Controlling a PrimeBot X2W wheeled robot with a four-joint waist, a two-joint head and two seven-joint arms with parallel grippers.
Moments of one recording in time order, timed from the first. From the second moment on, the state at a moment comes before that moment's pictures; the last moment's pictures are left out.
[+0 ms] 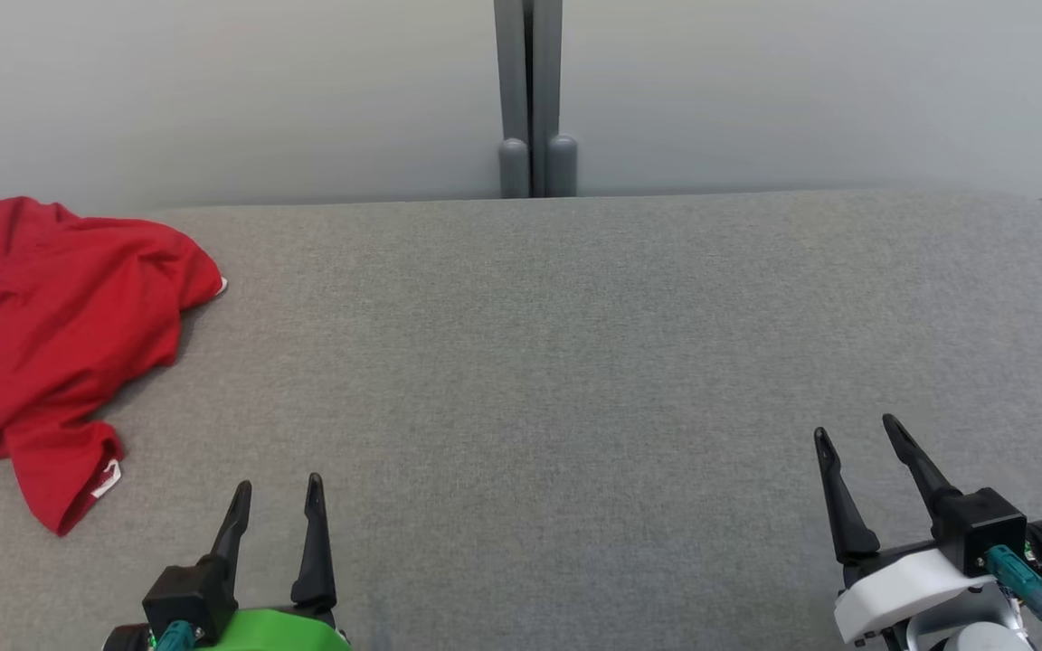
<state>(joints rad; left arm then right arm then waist) 0.04 0.05 -0.12 0.23 -0.26 -0.06 -0.26 -0.01 -0.05 -0.03 0.16 0.03 0.13 -0.26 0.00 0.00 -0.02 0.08</state>
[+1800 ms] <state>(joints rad) -0.61 0.33 0.19 0.41 -0.32 -0.12 -0.18 -0.15 -0.05 0.02 0.11 -0.14 0.13 -0.26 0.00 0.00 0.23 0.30</state>
